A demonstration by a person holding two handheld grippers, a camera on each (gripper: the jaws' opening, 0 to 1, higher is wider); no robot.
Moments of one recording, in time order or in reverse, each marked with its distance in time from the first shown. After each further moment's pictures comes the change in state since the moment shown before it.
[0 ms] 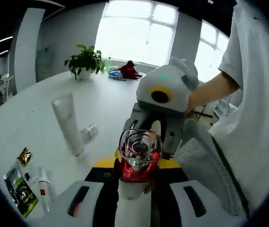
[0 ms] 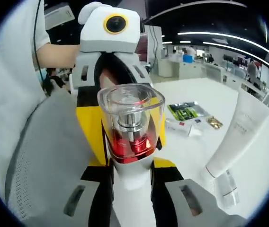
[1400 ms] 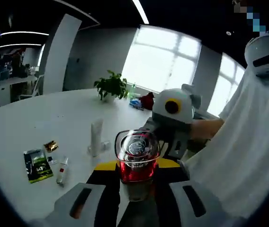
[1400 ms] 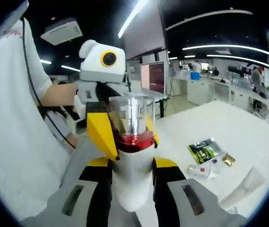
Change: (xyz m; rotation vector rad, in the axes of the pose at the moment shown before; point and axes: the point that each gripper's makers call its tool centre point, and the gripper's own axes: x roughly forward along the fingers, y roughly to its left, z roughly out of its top) left arm -0.148 -0.042 0.043 -0.155 -0.254 0.141; right arm -0.006 0.077 0.142 0.017 -0.180 0.147
